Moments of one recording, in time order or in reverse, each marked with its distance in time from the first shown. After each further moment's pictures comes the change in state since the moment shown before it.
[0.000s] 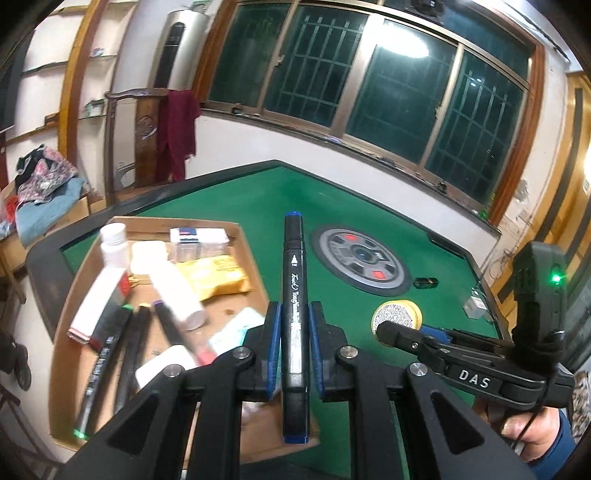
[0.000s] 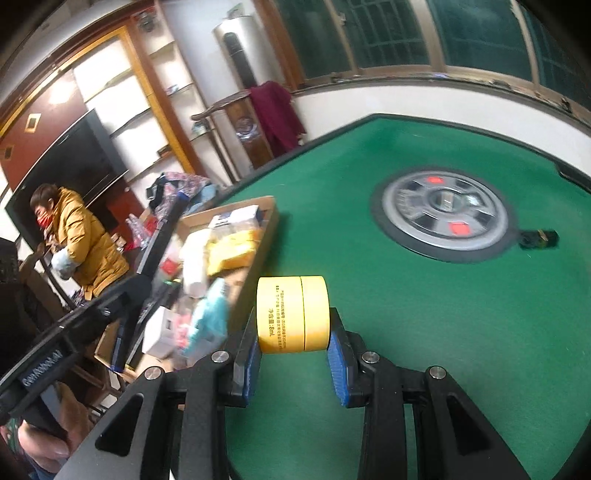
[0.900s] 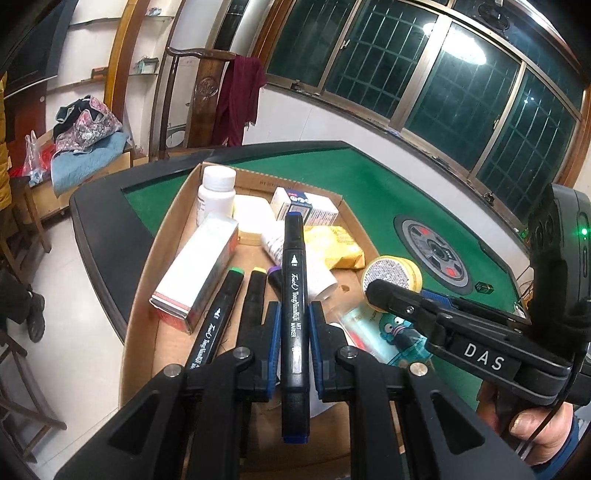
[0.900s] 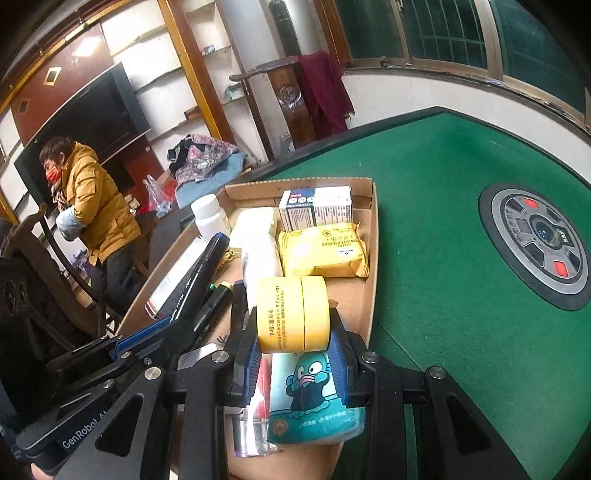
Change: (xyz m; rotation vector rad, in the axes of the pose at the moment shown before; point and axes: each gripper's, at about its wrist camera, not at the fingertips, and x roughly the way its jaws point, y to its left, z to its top) left arm 0.012 0.097 -0.021 -0.148 0.082 0.114; right arm 0.101 0.086 0.016 -0.133 0.101 0.042
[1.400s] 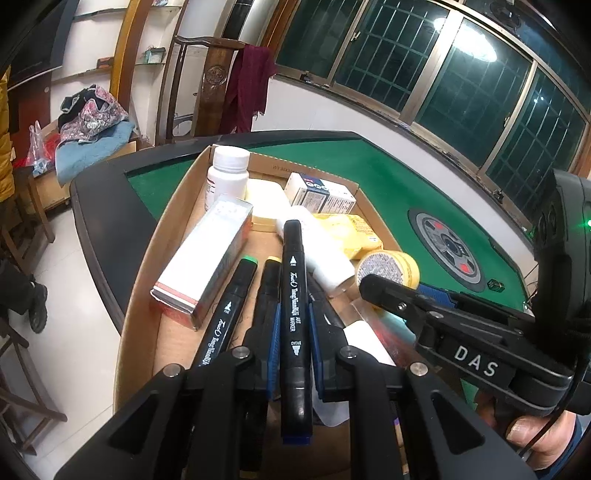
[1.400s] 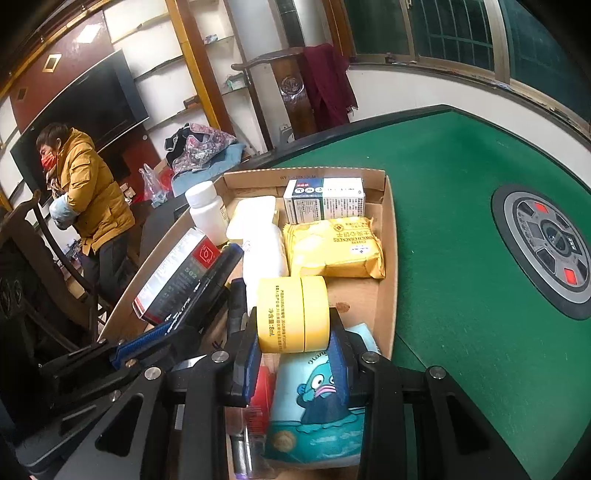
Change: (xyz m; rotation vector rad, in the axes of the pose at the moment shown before) left arm 0.014 0.010 -0.003 -0.026 0.027 0.020; right arm 0.021 0.011 0.002 -0.029 0.023 -0.025
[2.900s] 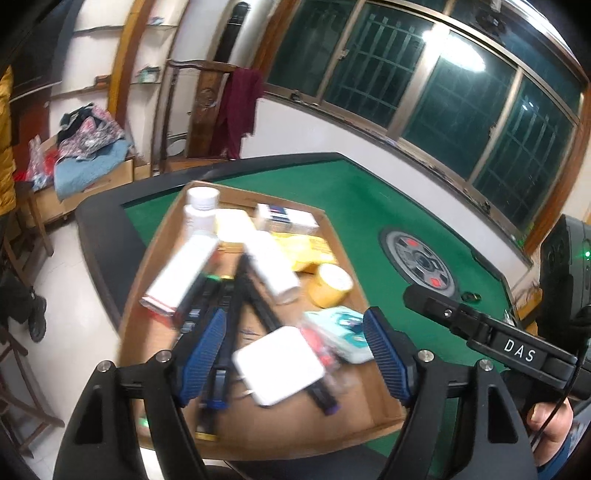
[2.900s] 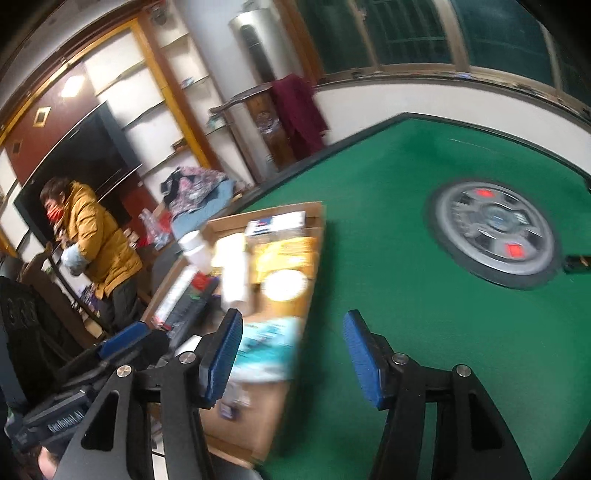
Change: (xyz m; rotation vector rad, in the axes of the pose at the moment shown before) left arm -0.038 -0.044 0.009 0.032 -0.062 -0.020; right arm -0.093 -0.067 -0.018 0.165 -0.106 0.019
